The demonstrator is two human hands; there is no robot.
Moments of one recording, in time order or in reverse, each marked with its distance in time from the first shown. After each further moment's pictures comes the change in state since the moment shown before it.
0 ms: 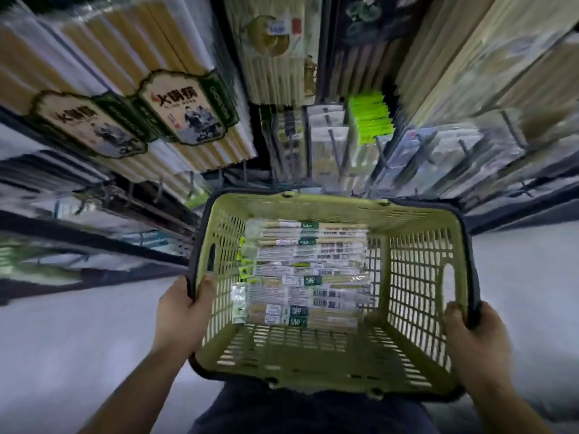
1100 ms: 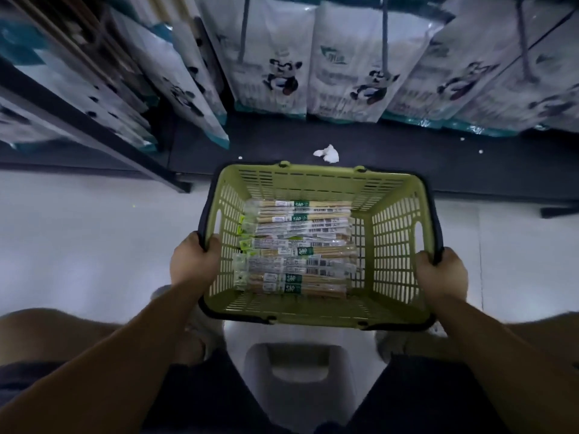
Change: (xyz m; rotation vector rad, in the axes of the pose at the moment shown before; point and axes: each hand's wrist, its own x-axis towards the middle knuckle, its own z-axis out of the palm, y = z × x) left_hand 0.125 -0.342 0.374 0.076 -0.027 -0.216; right_hand 0.185 0.226 0.401 -0.257 -0.132 -0.083
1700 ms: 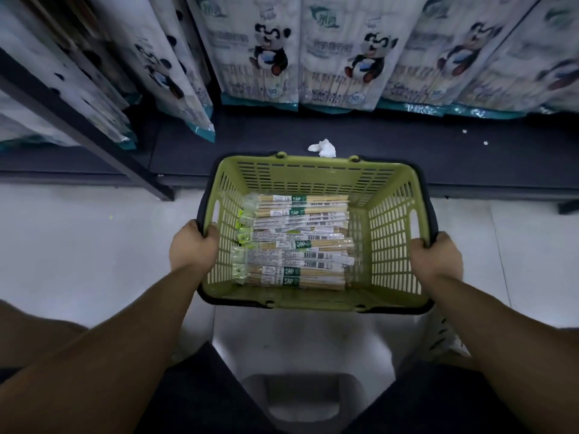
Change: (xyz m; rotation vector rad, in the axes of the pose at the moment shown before) left_hand 0.047 -0.018 0.072 -0.089 0.061 0.059; right_hand 0.048 0.028 0.077 -0.028 0.082 -0.057
